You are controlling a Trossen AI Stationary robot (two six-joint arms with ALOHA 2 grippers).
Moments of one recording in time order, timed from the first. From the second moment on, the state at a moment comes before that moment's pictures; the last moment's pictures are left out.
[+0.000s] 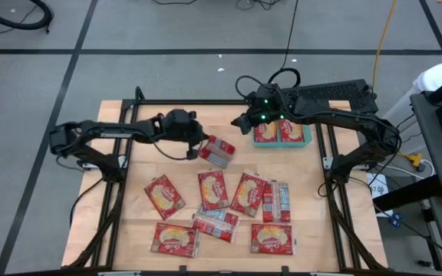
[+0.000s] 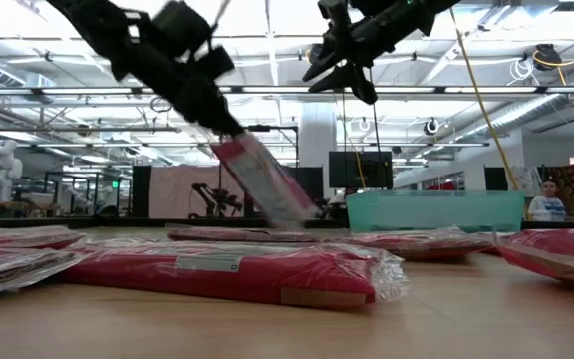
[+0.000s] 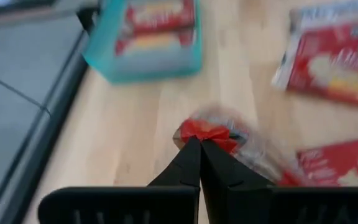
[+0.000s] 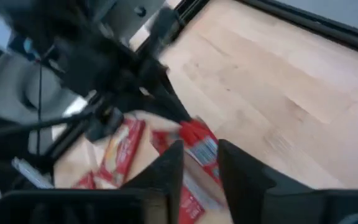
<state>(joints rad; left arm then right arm) 0.35 1.38 0.78 0.04 0.15 0.35 -0.41 1.47 1.22 -0.35 -0.28 0.54</state>
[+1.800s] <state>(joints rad) 0.49 1.07 0.78 0.16 -0.15 -0.80 -0.38 1.28 1.22 -0.60 -0.10 0.09</state>
